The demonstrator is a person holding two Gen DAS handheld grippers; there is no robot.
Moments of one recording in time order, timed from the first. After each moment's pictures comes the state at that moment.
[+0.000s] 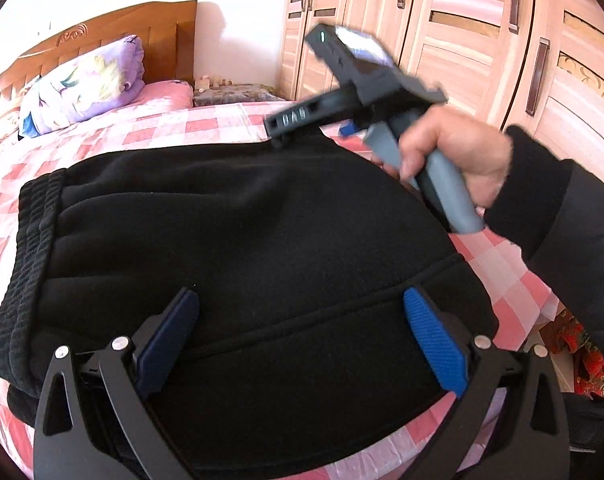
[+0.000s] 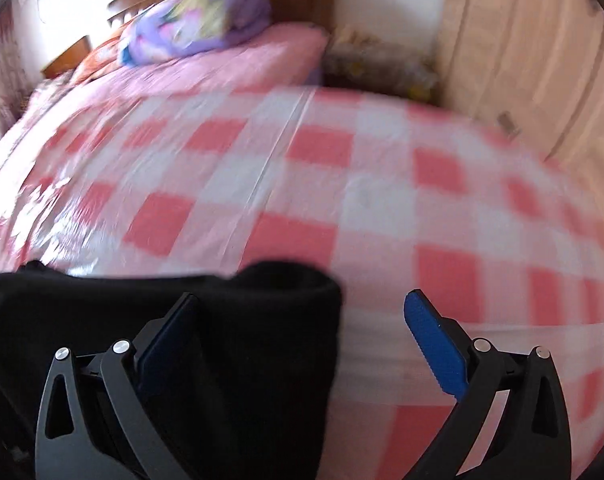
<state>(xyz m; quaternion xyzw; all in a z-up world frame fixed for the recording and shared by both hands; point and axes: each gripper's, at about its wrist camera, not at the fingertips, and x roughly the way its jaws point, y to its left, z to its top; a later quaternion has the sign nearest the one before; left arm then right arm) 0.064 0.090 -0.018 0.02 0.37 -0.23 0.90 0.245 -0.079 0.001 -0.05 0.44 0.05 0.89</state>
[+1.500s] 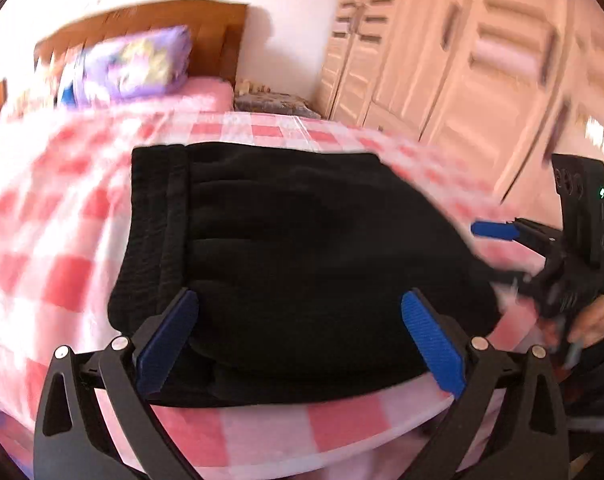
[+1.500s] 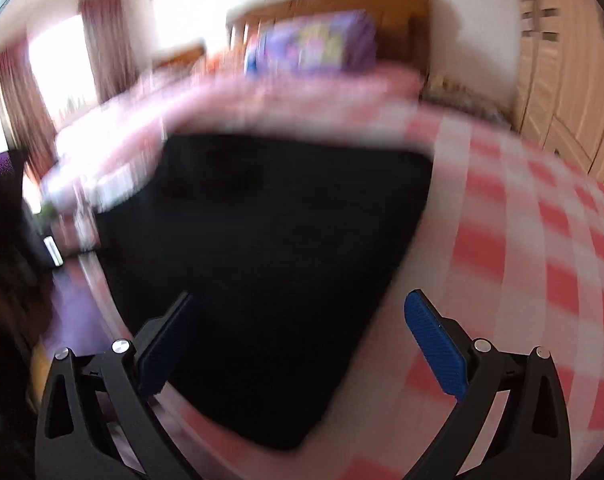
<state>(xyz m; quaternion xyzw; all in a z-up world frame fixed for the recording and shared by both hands) 0.037 0.168 -0.002 0.00 0.36 -0.18 0.92 0.042 -0.092 -0.004 -0.06 0.40 0.26 0.88</state>
